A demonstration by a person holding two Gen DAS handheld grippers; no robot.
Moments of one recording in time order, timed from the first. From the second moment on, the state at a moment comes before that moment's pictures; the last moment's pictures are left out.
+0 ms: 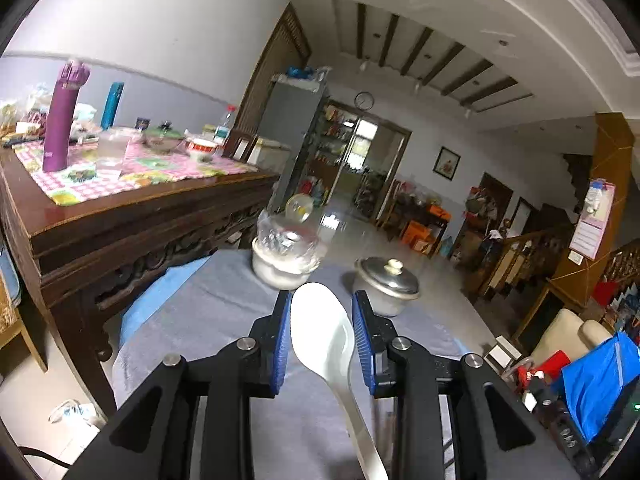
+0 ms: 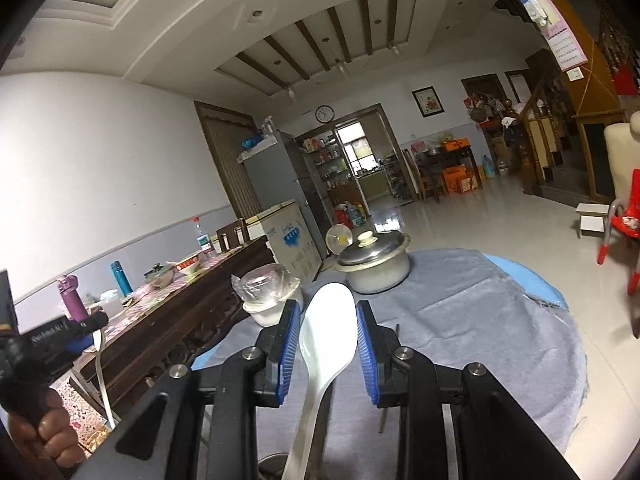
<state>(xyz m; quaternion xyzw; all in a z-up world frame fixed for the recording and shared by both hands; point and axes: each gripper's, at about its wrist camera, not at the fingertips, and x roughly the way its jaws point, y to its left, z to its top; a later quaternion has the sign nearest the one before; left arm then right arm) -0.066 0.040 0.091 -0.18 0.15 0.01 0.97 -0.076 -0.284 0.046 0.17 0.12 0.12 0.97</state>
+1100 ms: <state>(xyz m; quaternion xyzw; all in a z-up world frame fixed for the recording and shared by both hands) -0.051 -0.036 0.066 -0.11 0.14 0.01 0.98 -0.078 -0.229 -0.009 0.11 0.02 0.06 0.99</state>
